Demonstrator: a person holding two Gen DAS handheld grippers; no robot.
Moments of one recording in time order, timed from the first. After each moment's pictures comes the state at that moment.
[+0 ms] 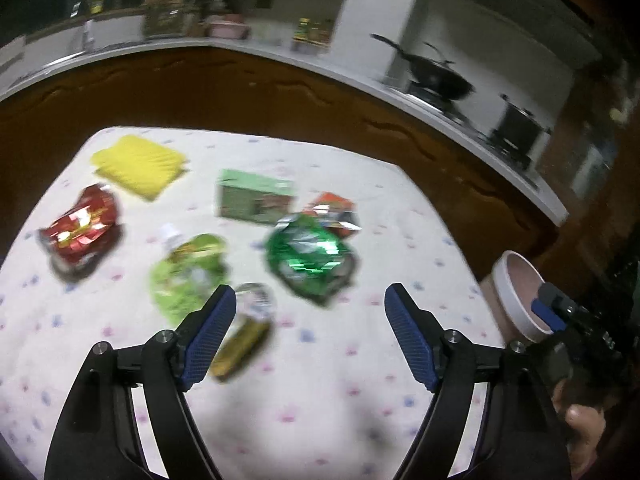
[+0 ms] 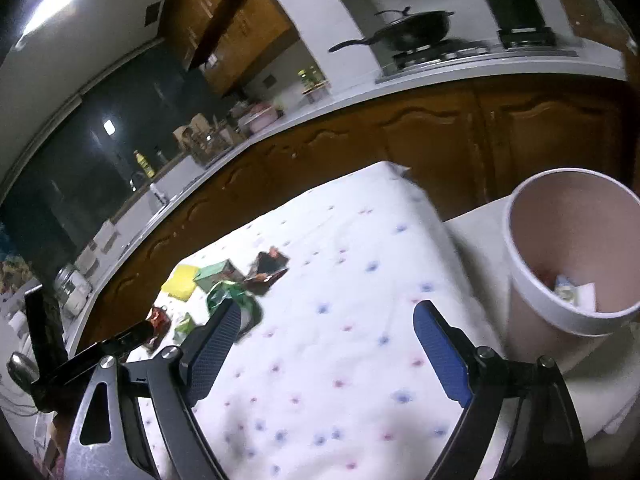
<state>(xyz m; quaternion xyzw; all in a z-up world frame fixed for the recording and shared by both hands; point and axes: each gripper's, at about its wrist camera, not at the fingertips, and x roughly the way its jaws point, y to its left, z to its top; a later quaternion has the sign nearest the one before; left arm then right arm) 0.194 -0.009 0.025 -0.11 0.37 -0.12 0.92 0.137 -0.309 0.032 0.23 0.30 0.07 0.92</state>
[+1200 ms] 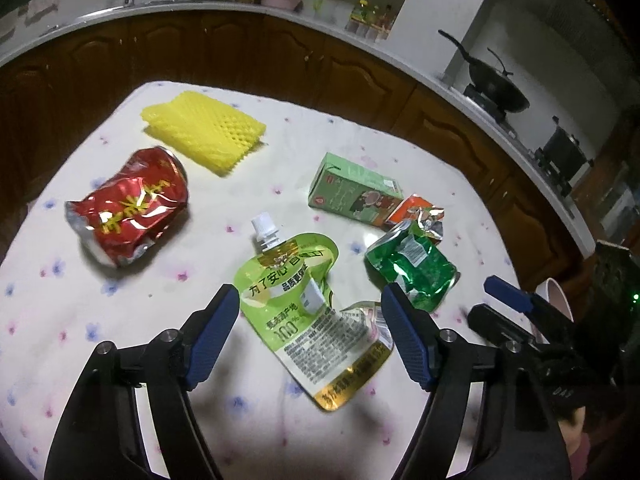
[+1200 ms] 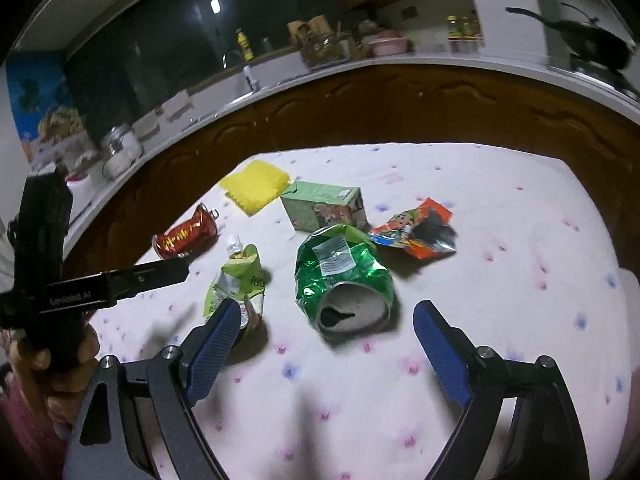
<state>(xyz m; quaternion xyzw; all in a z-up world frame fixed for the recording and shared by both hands) 0.245 0.057 -0.010 -0.14 0.42 -0.07 0.89 0.239 -0.146 0.002 0.04 0.37 0.26 0.89</state>
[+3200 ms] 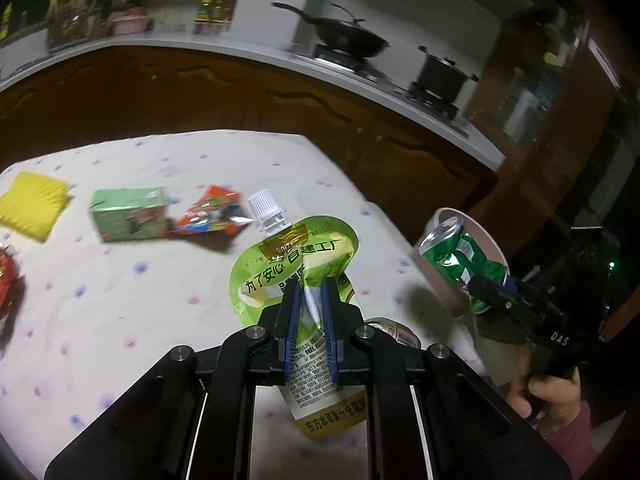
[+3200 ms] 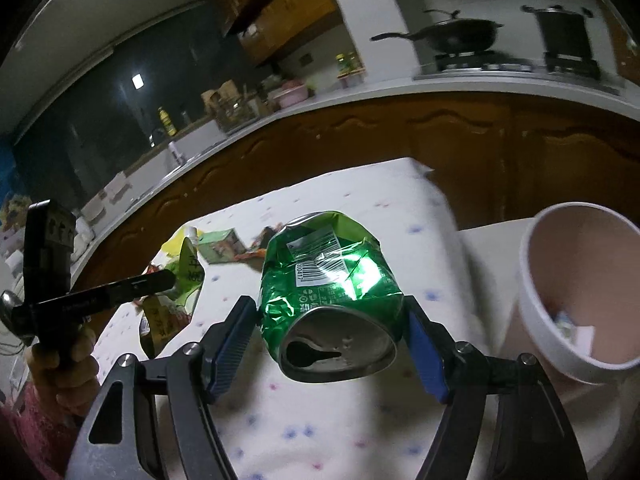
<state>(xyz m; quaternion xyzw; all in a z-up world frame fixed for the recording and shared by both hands) 0.223 -0.096 0.033 -0.05 0.39 -0.29 0.88 0.136 -0.316 0.031 0.15 0.31 0.11 0.93</state>
